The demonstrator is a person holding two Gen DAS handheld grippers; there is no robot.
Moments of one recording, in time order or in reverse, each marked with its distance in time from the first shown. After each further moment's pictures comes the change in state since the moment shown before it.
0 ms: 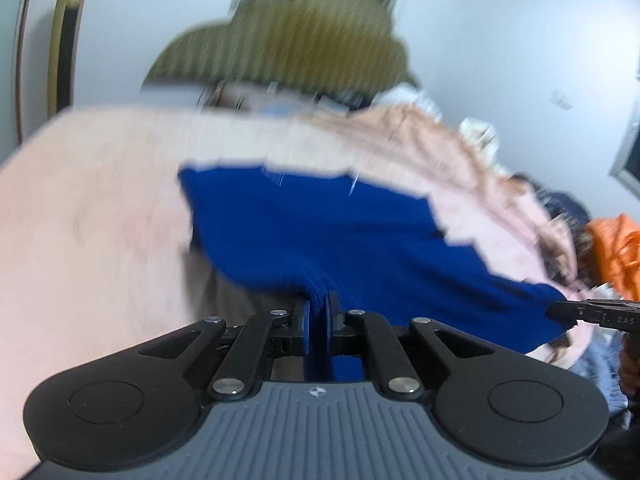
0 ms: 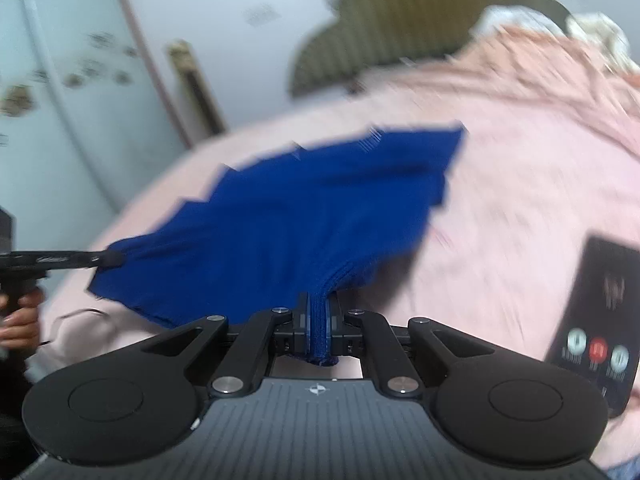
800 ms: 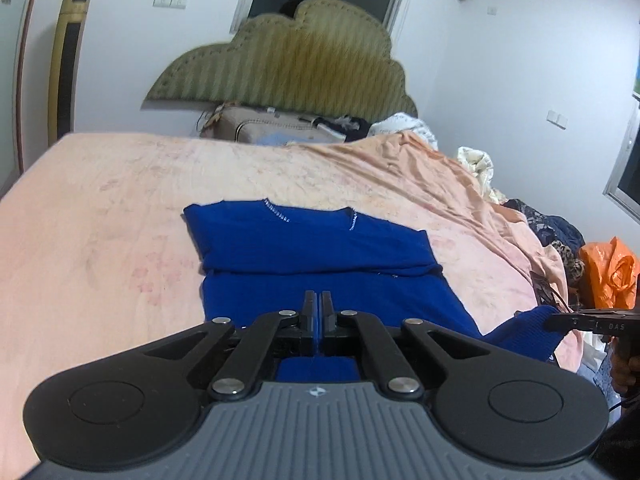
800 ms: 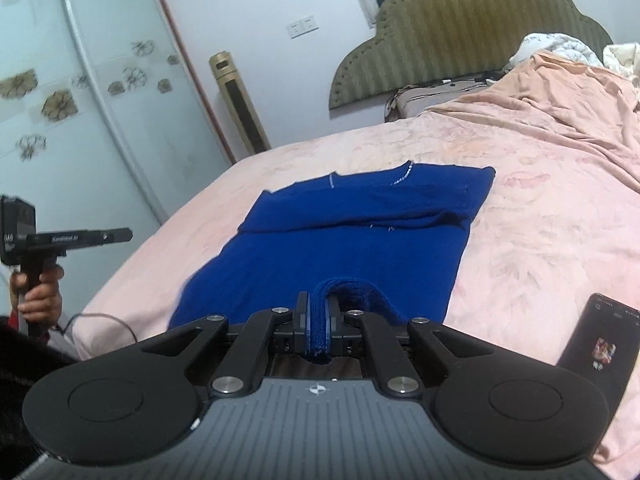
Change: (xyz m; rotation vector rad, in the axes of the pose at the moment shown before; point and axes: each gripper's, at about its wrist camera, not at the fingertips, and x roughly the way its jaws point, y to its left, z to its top) left arm -0.002 0.019 0.034 -0.037 0.000 -0.003; right arm -0.019 -0.014 0.045 -0.028 -0.003 0.090
